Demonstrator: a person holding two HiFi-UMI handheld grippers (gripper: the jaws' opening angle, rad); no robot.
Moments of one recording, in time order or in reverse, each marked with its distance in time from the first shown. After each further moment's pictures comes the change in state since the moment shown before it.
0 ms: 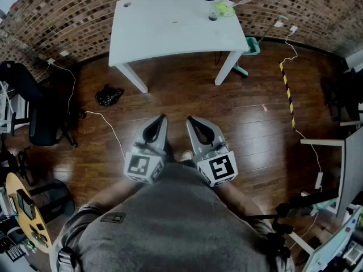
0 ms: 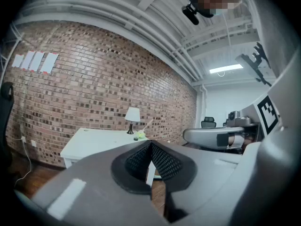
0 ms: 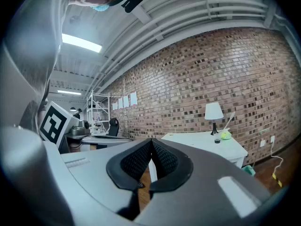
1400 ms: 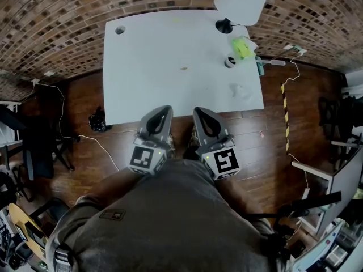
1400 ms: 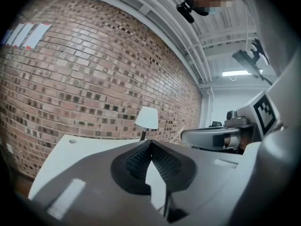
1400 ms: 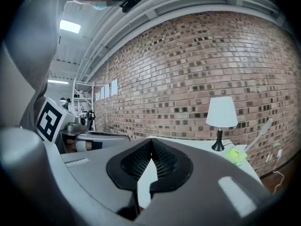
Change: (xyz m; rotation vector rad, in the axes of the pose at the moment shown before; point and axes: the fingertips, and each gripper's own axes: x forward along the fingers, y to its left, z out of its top) left arm 0.305 0.209 0.061 -0.070 0.021 -0.048; right arm 0.316 -0.207 0.056 -0.034 0.084 -0.070
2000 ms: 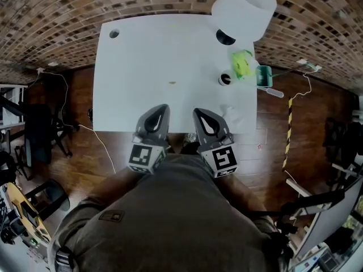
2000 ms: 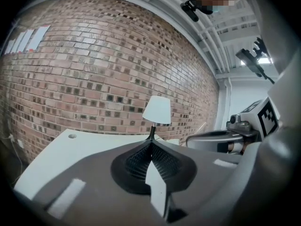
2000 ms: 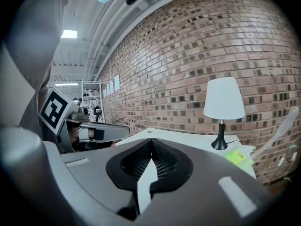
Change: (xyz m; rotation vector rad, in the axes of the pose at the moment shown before) left arm 0.117 -0.002 -0.011 -0.009 0.065 0.182; right arm 0.044 -0.122 -0.025 0.003 0.087 0.167
